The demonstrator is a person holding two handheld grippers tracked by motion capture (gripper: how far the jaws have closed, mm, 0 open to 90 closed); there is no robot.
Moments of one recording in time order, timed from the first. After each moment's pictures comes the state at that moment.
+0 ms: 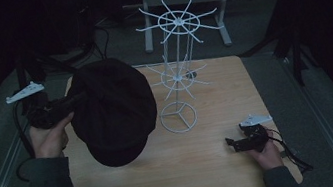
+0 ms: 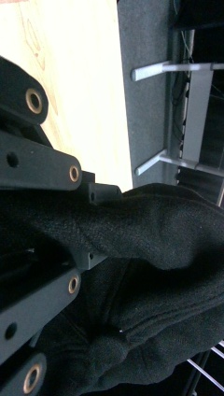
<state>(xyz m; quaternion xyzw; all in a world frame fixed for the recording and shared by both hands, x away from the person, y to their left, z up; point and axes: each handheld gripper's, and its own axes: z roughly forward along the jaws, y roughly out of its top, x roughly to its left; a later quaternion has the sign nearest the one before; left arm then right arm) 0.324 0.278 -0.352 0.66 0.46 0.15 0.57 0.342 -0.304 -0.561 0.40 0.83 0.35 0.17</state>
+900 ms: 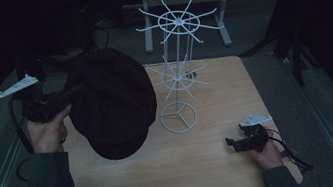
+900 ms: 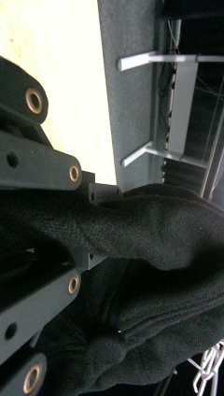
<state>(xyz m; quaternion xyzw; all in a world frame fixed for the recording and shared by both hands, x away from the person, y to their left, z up) 0.329 0.279 -0.335 0.64 0.45 0.15 0.60 0.342 -0.303 -0.561 0.40 0.83 0.35 0.17</state>
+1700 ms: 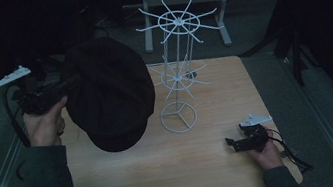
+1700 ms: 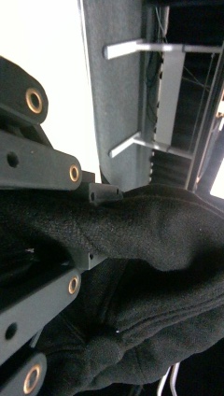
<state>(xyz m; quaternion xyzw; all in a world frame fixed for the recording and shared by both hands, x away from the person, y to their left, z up) 0.337 0.282 -0.317 0.62 0.44 0.14 0.63 0.342 -0.303 -0.560 0.40 0.83 0.35 0.17</state>
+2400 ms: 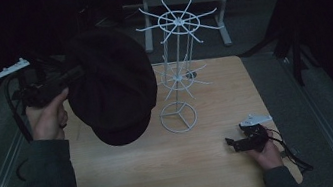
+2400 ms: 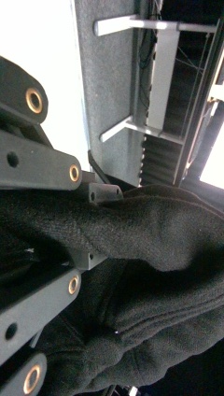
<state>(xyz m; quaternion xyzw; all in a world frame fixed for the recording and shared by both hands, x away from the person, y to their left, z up) 0.347 0.276 -0.305 0.61 0.42 0.12 0.66 0.343 -0.303 -0.560 0.40 0.83 0.35 0.17</state>
